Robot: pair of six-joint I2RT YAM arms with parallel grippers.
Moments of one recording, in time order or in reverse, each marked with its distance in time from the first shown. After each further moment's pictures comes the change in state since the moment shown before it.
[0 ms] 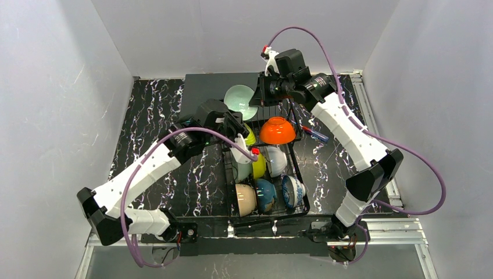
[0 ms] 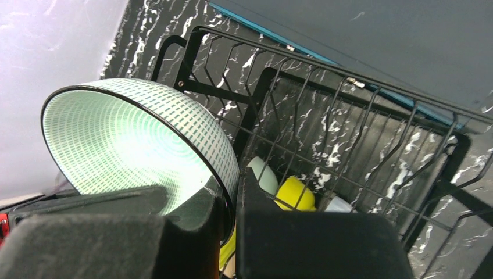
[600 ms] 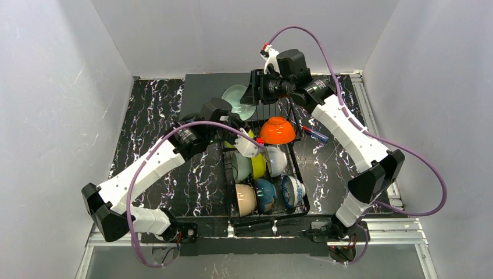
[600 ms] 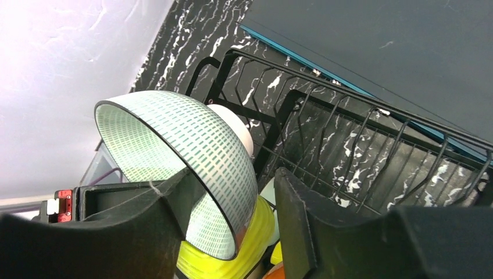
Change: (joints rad) left arm -0.003 0.048 0.010 0.000 -0.087 -0.178; right arm -0.002 -0.015 -0.049 0.129 -0.047 0.002
